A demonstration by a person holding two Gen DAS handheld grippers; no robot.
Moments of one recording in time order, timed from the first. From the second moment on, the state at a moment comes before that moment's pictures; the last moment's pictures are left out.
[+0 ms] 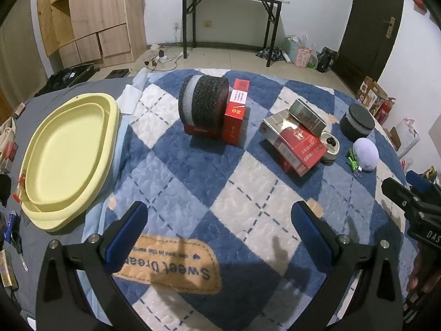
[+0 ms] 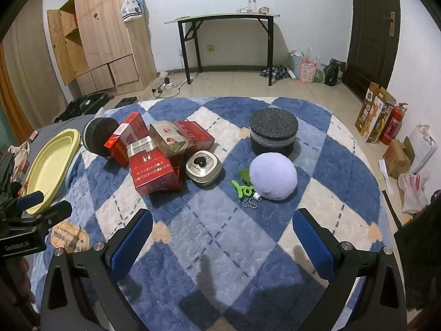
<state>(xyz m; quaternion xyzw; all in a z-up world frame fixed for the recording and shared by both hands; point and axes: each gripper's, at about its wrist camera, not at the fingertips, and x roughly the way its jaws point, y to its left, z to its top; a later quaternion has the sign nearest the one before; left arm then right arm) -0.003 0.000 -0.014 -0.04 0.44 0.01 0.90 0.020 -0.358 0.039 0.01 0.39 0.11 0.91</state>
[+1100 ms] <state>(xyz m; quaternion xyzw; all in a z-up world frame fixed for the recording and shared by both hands) 0.005 0.008 -0.014 -0.06 0.45 -0.01 0.89 0.023 -0.374 0.044 0.03 0.38 0.08 0.92</state>
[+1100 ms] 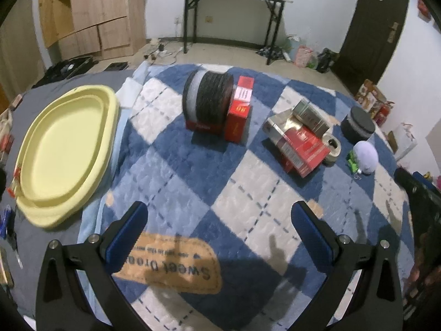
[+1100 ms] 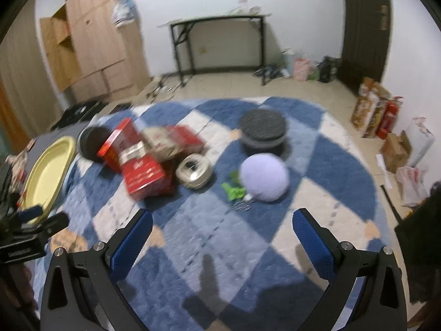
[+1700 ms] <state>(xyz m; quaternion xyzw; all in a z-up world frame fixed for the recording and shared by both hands) 0.126 0.035 -0.016 -0.01 0.40 -0.02 0.92 0.168 -0.392 0.011 0.02 0.39 0.06 0.92</state>
